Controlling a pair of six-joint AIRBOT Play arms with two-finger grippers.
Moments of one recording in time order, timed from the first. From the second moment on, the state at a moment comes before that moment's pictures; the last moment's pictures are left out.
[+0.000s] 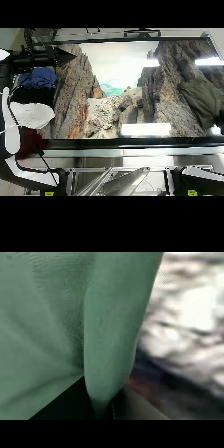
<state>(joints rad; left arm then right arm) 0.13 -1.64 1.77 0.26 -1.45 -1.06 -0.96 -1.41 0.75 -0.79 0.54 1.44</state>
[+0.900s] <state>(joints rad) 0.02 -1.64 1.77 0.27 -1.44 -1.06 -1.11 -1.18 0.68 -0.93 0.89 1.47</state>
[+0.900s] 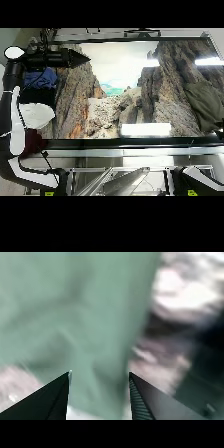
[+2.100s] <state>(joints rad) -0.06 -1.08 0.96 0.42 -1.46 -1.11 -0.25 -0.44 0.53 -0.86 1.23 1.48</state>
